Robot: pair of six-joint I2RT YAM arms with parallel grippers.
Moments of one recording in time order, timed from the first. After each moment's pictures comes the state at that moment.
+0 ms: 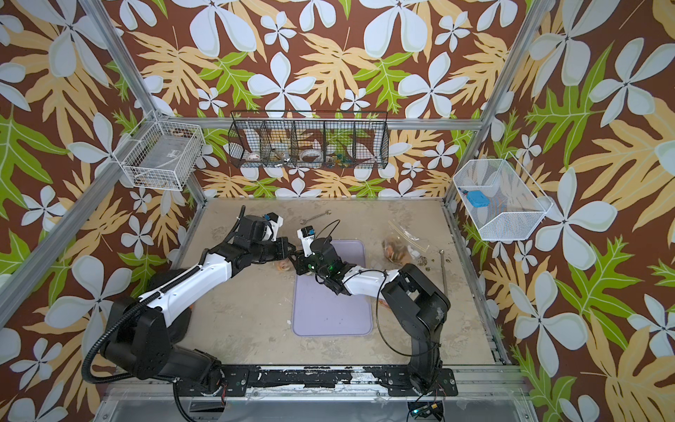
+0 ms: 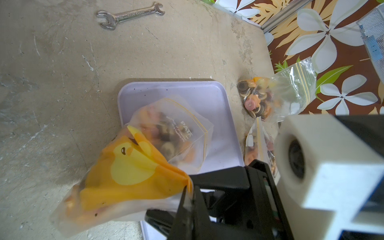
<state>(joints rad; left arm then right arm) -0.40 1.47 1.07 -0.31 0.34 -0.51 0.78 1.86 1.07 0.43 -0.15 0.45</state>
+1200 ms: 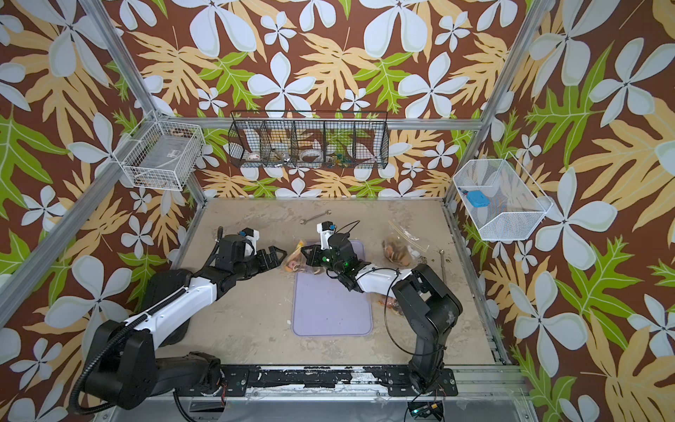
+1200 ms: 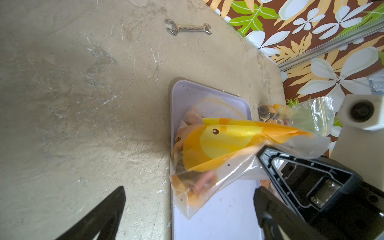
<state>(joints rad) -0.28 1.30 0.75 -0.09 0.30 -0.65 0.66 1.80 0.98 0.51 -0.31 0.75</state>
